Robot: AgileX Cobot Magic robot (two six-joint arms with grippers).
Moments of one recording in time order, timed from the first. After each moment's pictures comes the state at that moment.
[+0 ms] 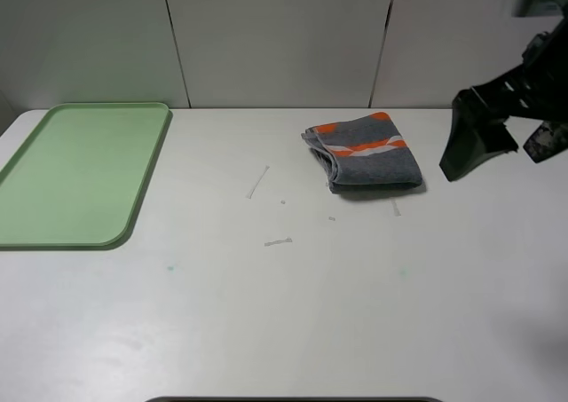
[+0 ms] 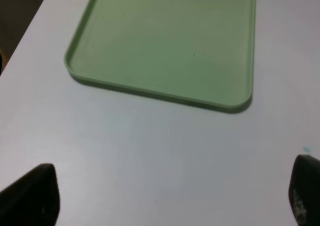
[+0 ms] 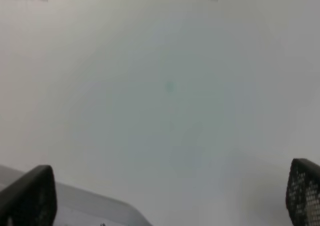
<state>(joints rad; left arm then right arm) 0.00 0.00 -0.50 0.17 1.08 -0.25 0.38 1.25 -1.09 0.07 1.21 0.05</state>
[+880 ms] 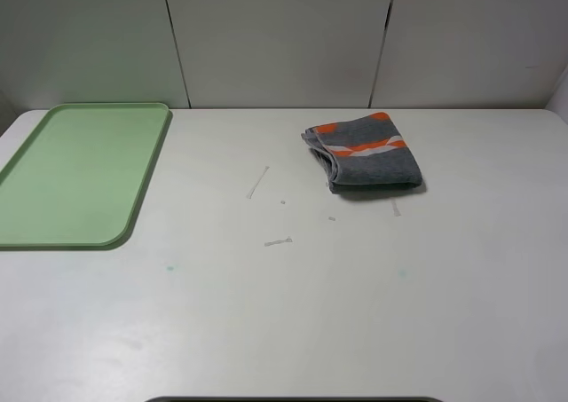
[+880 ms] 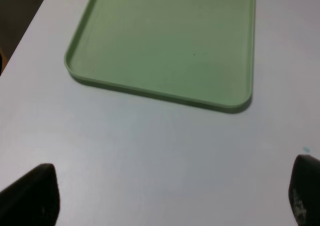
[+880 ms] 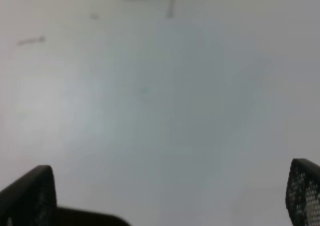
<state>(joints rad) 0.00 0.00 -0.50 0.17 1.08 -0.25 0.23 0.47 -0.70 0.04 1.16 0.11</state>
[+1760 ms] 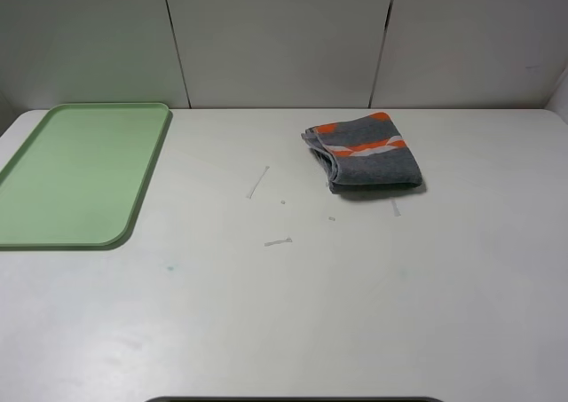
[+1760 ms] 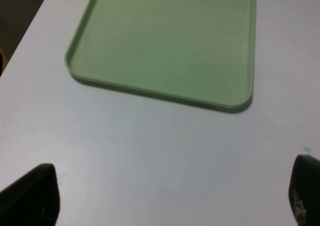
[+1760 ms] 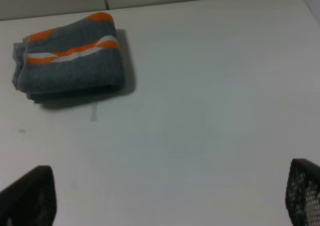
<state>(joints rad) 0.00 0.00 -0.50 0.17 1.08 -0.25 0.05 -0.01 -0.50 -0.06 1.03 0.10</state>
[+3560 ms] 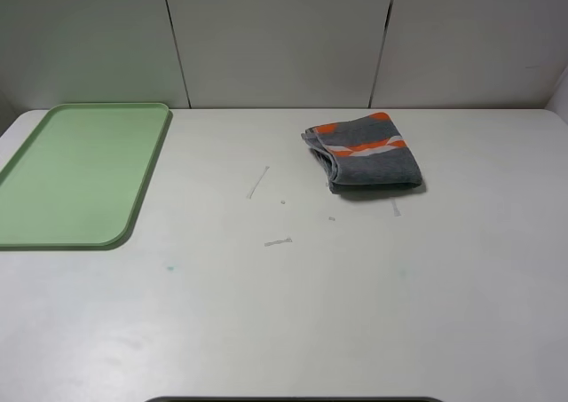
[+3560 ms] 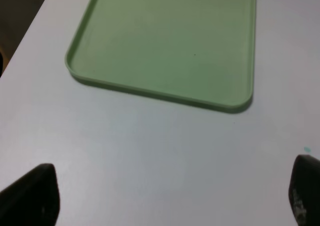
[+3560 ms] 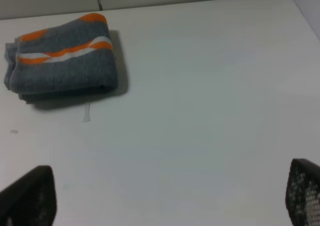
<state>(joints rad) 0.00 0.00 -0.50 0.17 1.08 -0.25 0.05 -0.01 -0.50 -0.07 1.03 0.09</state>
